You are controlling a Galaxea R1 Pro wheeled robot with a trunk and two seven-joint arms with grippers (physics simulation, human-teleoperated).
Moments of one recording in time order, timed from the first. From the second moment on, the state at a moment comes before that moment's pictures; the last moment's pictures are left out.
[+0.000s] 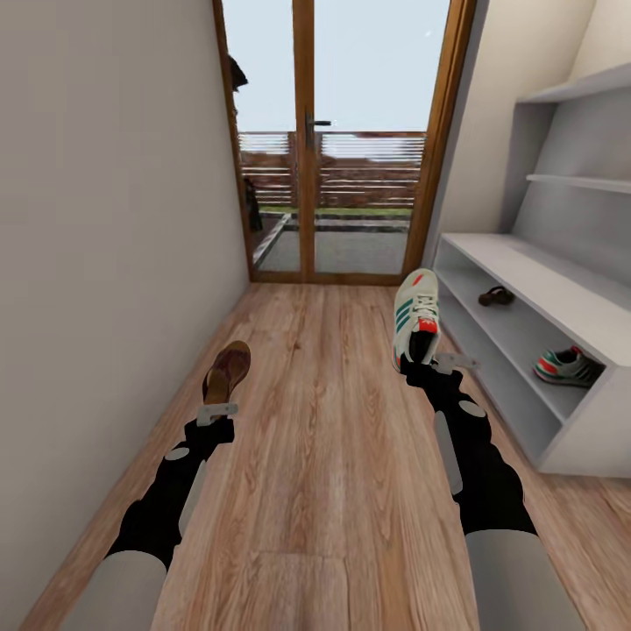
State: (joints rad) left arm -0.59 -0.08 0.14 -0.95 -0.10 0.25 -0.02; right arm -0.65 0.11 -0.13 -1.28 -0.01 0.36 -0.06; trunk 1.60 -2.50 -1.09
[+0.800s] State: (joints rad) left arm -0.59 -0.08 0.14 -0.95 -0.10 0.25 -0.02; right arm -0.65 0.11 -0.13 -1.28 -0.01 0.36 -0.06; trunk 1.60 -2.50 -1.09
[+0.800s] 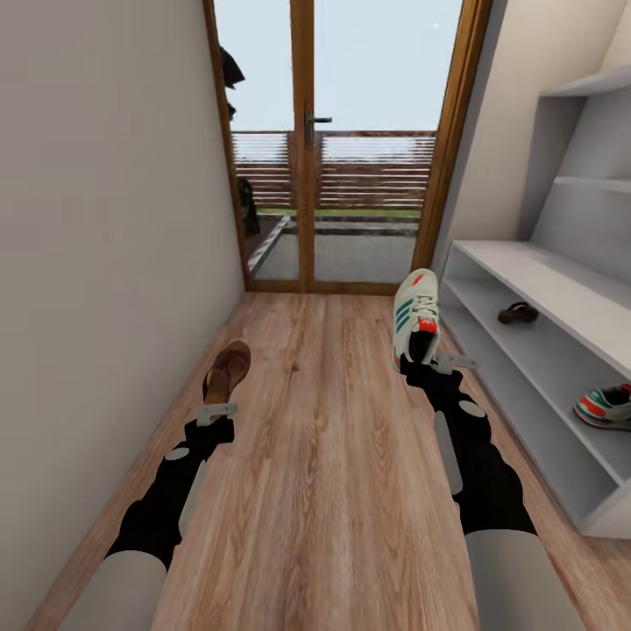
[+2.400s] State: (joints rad) left arm -0.59 -0.08 0.14 -0.95 -0.10 0.25 -0.02; right arm -0.65 0.11 -0.13 -1.28 -0.01 0.36 -0.06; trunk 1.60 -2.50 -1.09
